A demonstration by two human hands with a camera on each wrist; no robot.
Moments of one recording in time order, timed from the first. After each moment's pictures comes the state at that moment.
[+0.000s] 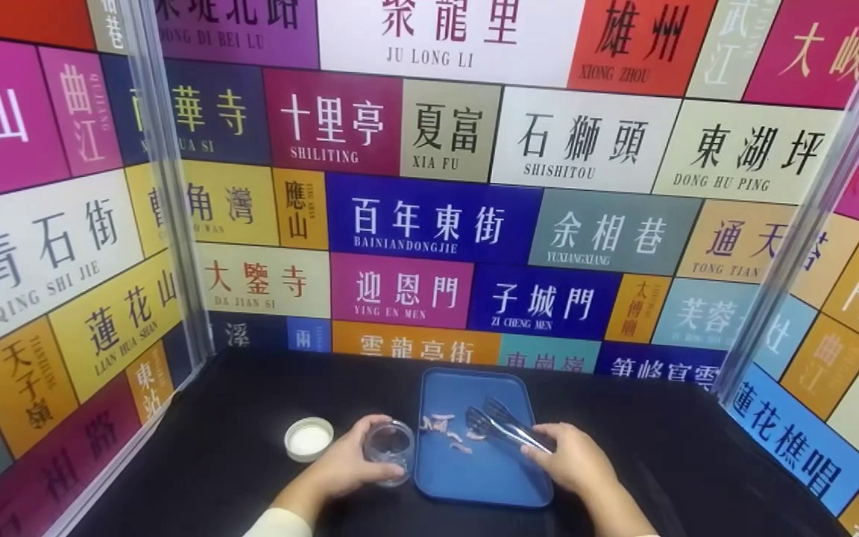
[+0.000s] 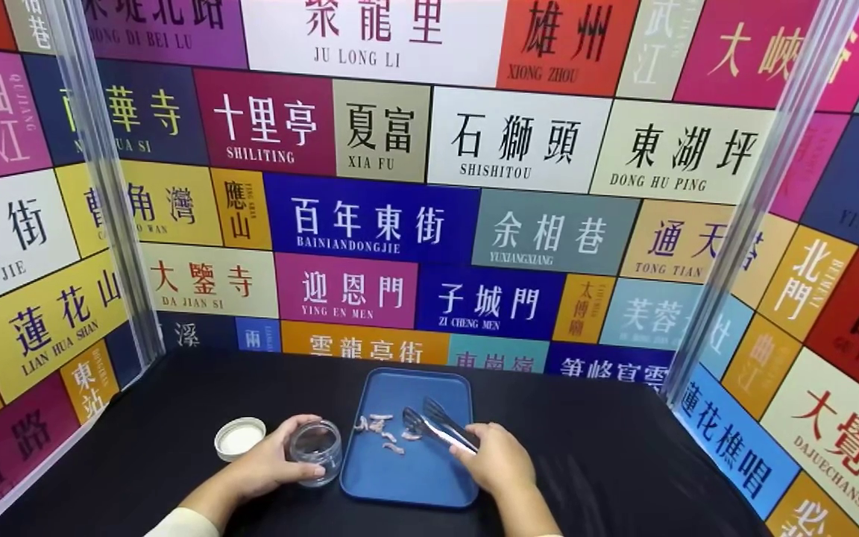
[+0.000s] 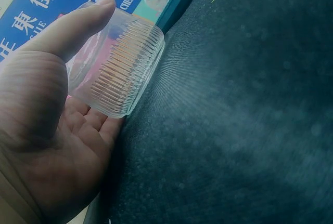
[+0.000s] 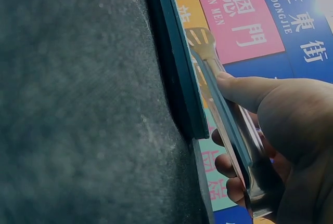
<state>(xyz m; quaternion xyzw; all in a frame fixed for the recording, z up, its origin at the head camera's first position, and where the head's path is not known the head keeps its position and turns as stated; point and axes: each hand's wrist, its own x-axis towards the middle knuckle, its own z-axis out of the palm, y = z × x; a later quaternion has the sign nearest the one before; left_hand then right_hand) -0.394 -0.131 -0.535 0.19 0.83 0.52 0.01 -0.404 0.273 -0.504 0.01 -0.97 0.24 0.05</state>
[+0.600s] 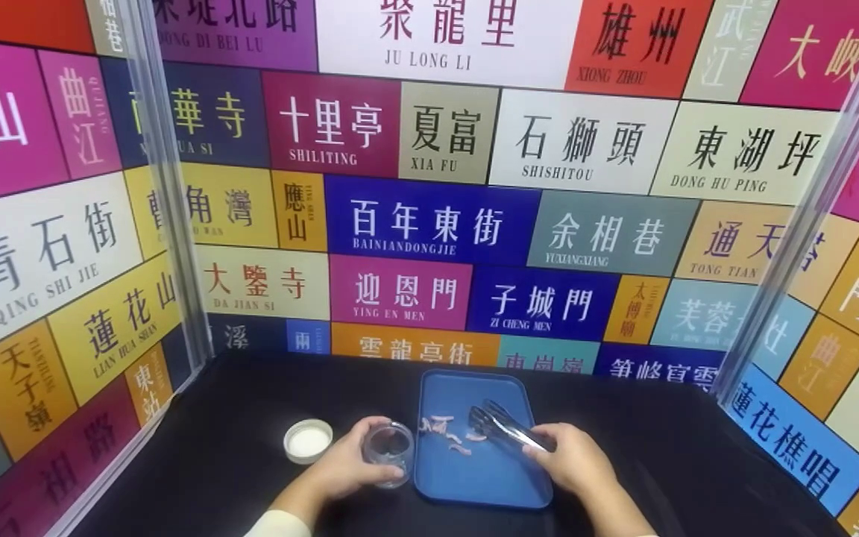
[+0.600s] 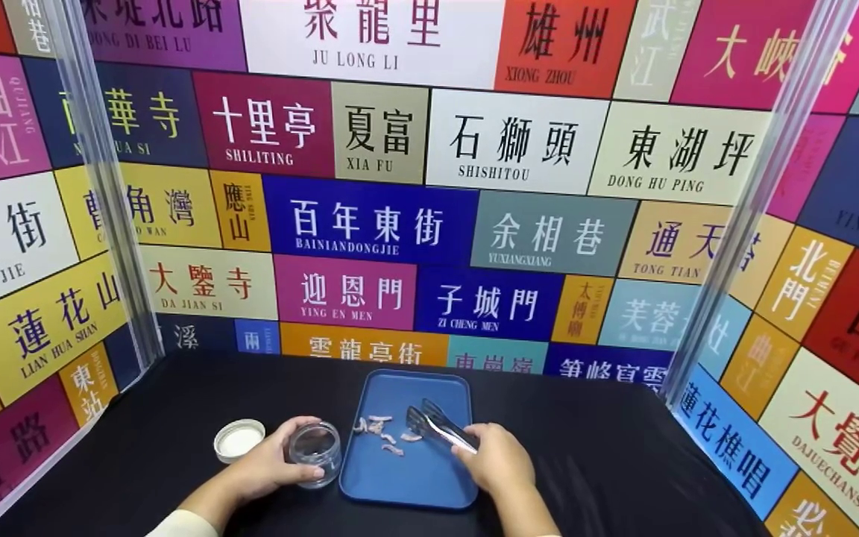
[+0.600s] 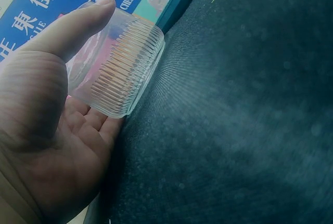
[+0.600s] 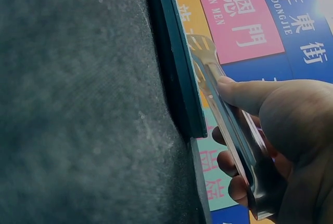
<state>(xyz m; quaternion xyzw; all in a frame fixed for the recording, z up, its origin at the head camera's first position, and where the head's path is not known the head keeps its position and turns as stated) -0.393 -0.130 -0.536 0.20 0.81 0.54 0.01 -0.402 0.271 -0.501 0.00 -0.97 0.24 0.07</state>
